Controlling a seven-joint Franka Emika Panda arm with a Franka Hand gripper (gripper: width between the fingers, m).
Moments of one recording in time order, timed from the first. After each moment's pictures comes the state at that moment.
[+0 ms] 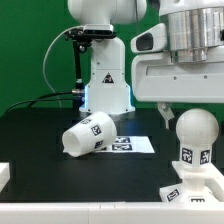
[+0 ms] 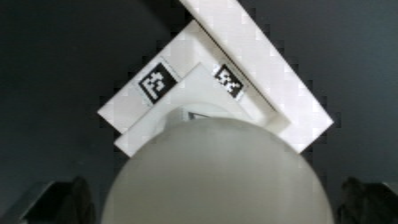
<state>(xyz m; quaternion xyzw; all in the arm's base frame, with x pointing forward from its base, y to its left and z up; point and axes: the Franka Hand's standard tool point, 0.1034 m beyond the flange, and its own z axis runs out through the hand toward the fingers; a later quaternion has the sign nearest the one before) 0.618 0.094 0.116 -0.95 0.32 -0.01 0.06</state>
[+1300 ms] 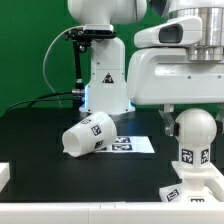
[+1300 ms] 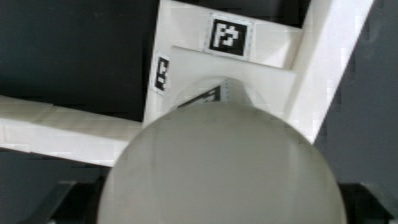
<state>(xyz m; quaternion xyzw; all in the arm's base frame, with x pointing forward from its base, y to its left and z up) 0.625 0.092 0.116 -1.00 -0.04 -0.05 0.00</state>
